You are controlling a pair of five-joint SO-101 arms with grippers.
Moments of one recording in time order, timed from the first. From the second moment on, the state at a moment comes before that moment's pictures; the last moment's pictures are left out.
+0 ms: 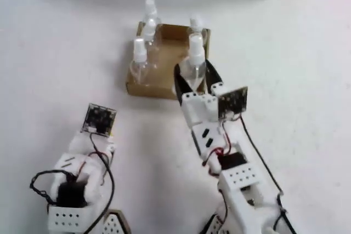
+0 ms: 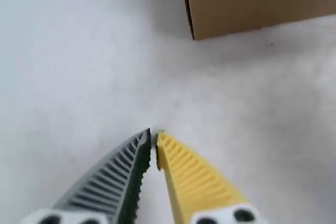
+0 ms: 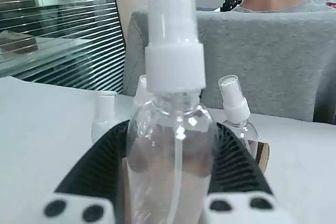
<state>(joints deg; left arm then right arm) -3.8 -104.0 97.1 58.4 -12.2 -22.6 -46.1 80.3 -27.9 -1.7</state>
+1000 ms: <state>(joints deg) -3.9 -104.0 97.1 58.4 -12.3 -19.4 -9.5 61.1 -41.8 -1.7</state>
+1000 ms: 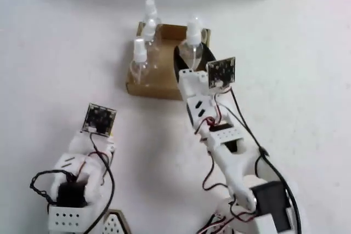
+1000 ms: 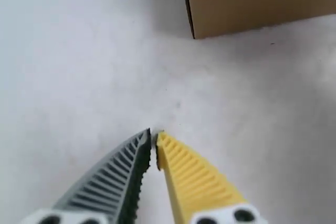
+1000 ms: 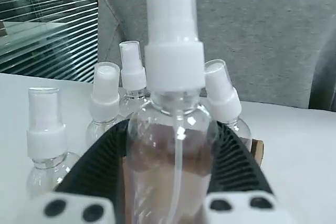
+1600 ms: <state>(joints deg) -3.9 -104.0 97.1 58.4 -12.6 -15.6 8.1 52.7 -48.6 -1.7</state>
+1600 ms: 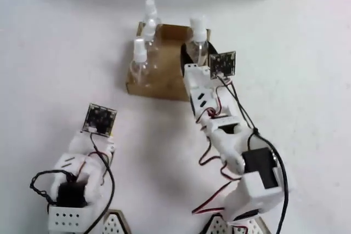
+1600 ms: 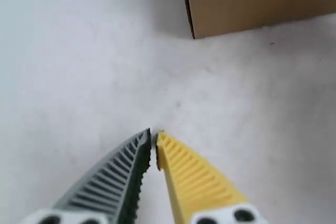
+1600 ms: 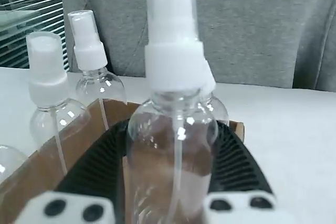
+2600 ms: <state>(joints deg) -3.9 -104.0 97.1 58.4 -12.6 -15.3 17.8 48.2 -52.7 2.8</state>
